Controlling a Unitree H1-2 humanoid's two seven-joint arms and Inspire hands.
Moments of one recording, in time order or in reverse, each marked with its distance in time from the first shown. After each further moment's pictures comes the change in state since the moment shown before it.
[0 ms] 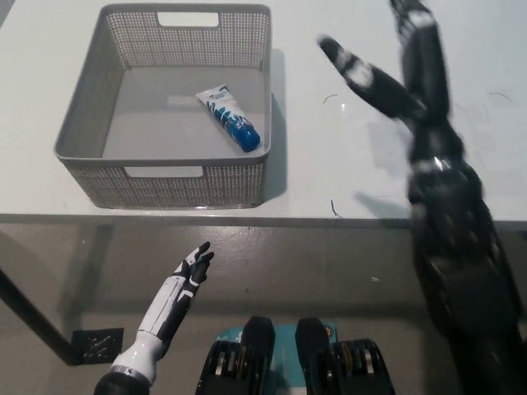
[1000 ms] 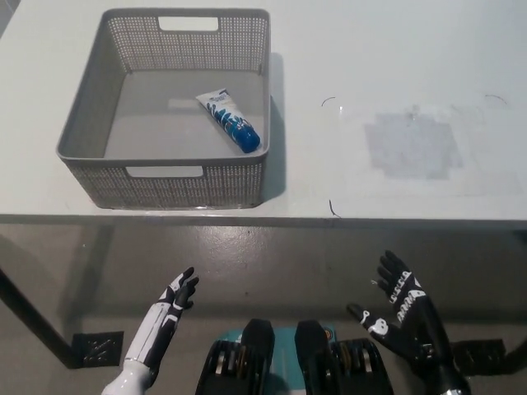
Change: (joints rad) left_arm 0.093 -0.010 0.039 -0.010 -0.019 -0.004 0.004; right_arm 0.560 0.026 0.020 0.175 0.232 -0.030 0.228
